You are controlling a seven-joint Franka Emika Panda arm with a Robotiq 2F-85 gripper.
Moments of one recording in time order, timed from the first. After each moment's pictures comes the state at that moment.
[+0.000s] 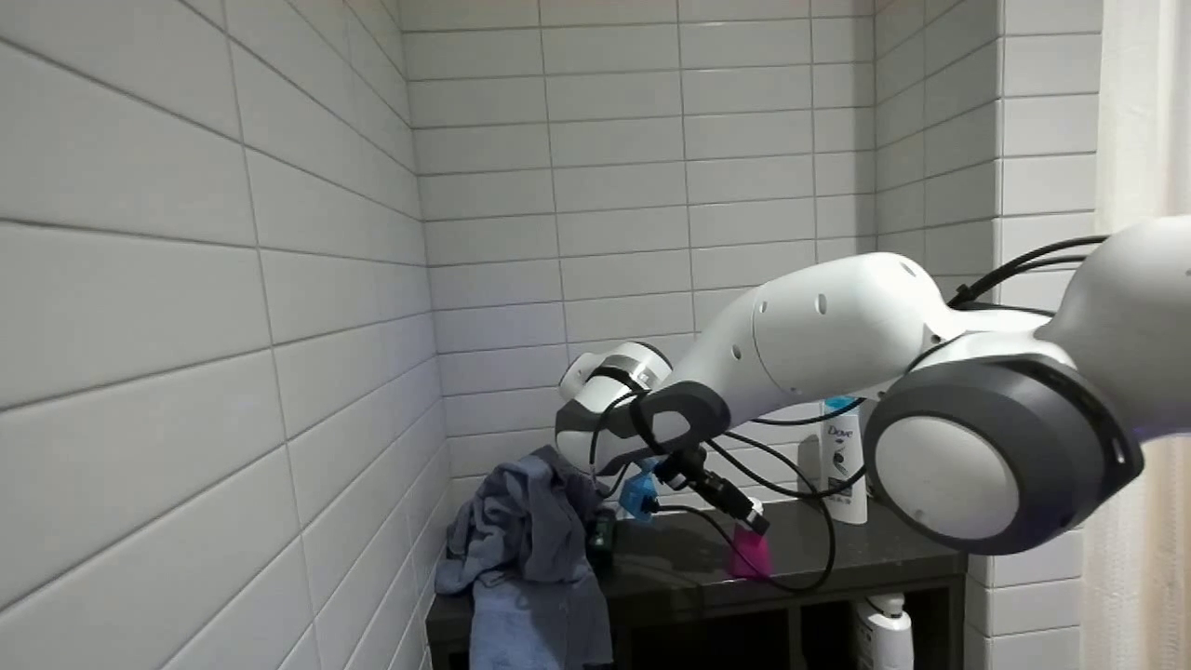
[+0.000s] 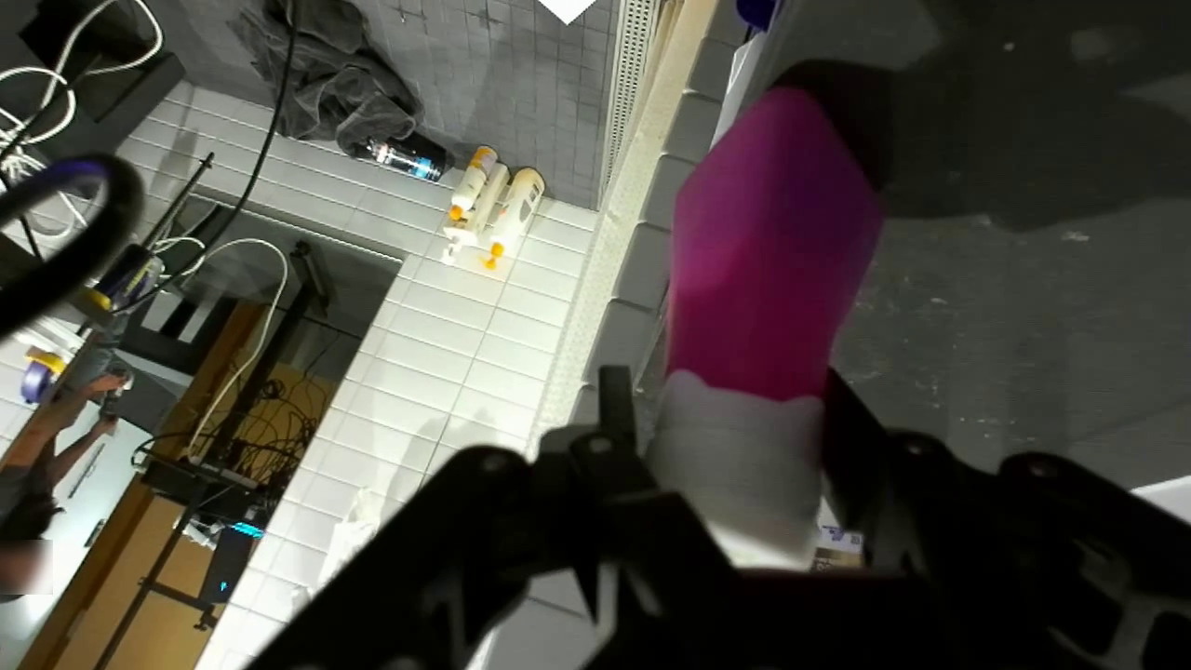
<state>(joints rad) 0.41 1.34 -0.13 -0.51 -0.46 1.30 1.89</state>
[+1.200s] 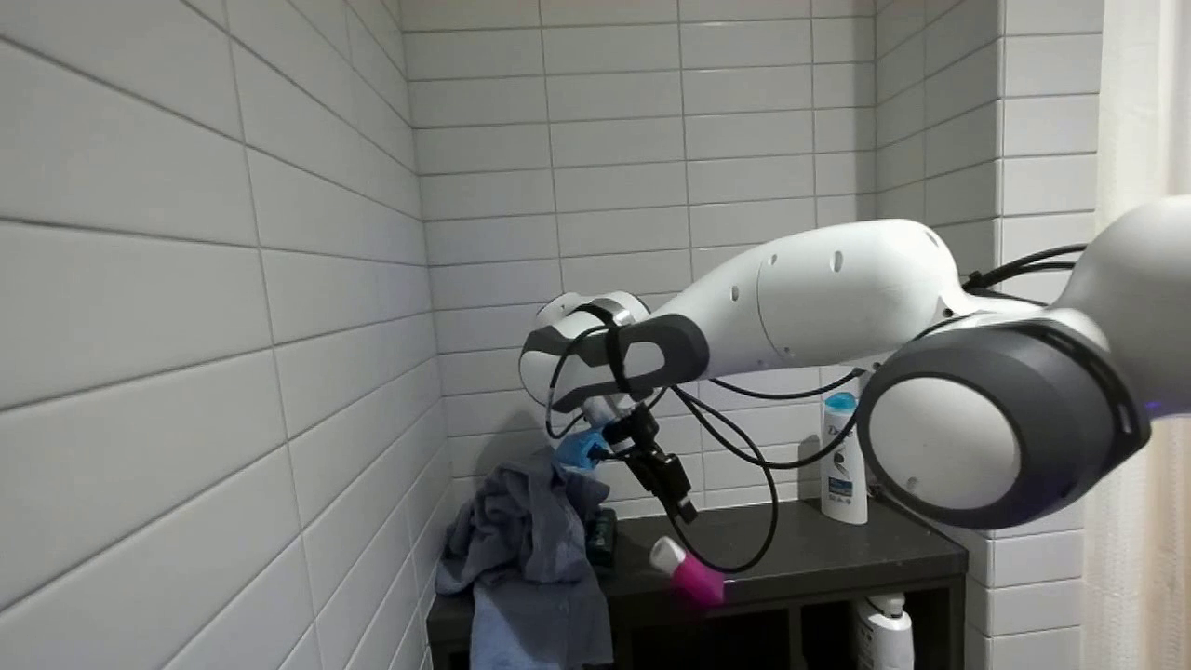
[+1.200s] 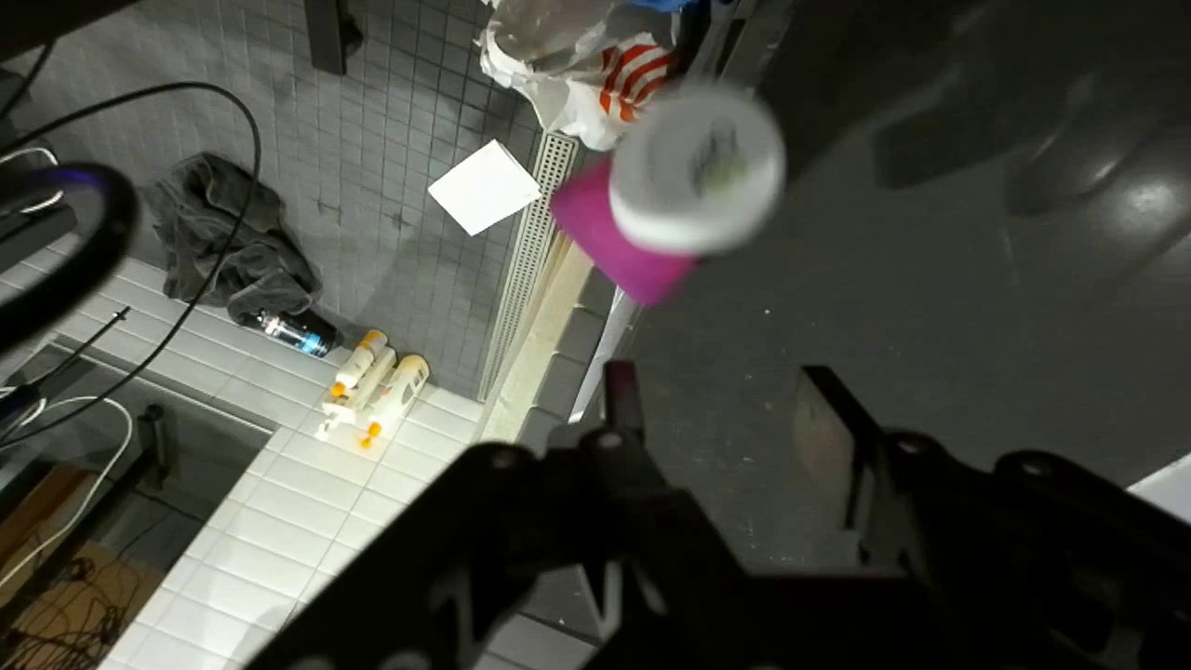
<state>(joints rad) 0.41 1.30 -0.02 -0.40 -0.31 1.36 1.79</state>
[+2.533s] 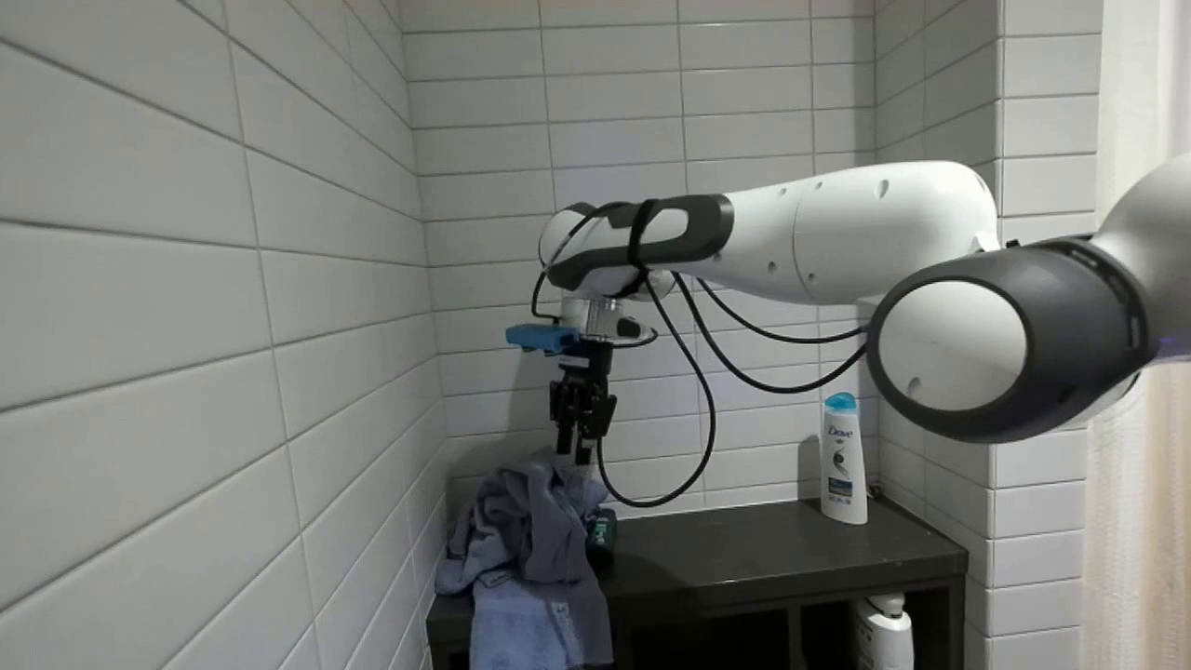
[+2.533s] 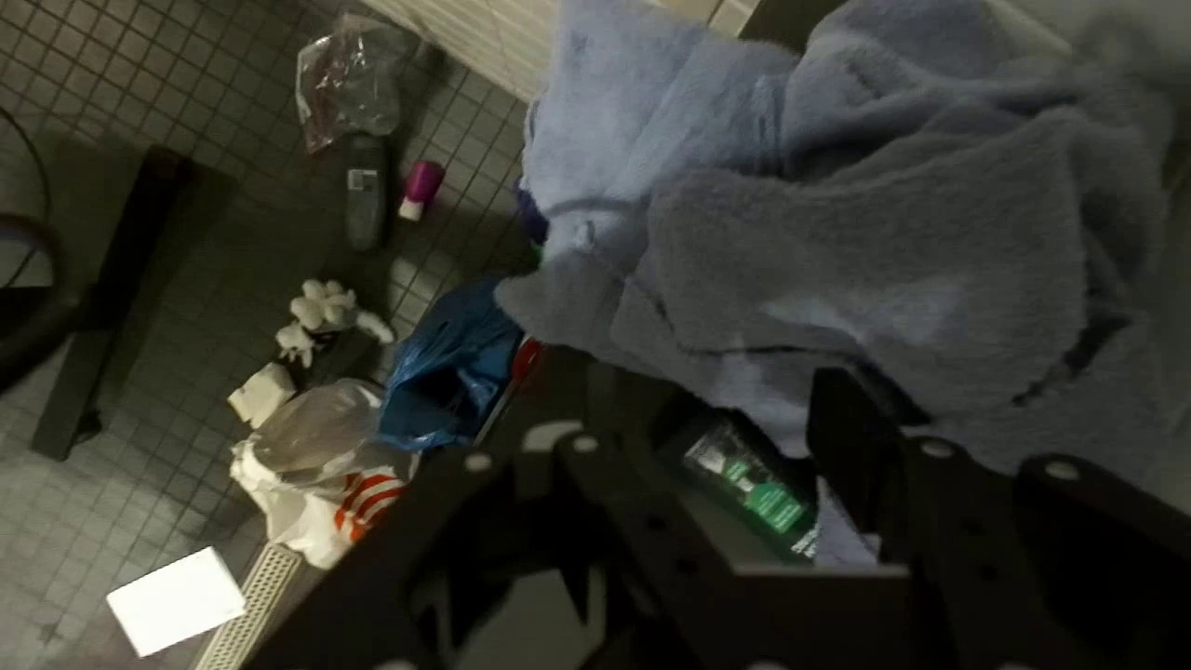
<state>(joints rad) 0.32 1.21 0.16 -0.35 0.11 1.60 1.56</state>
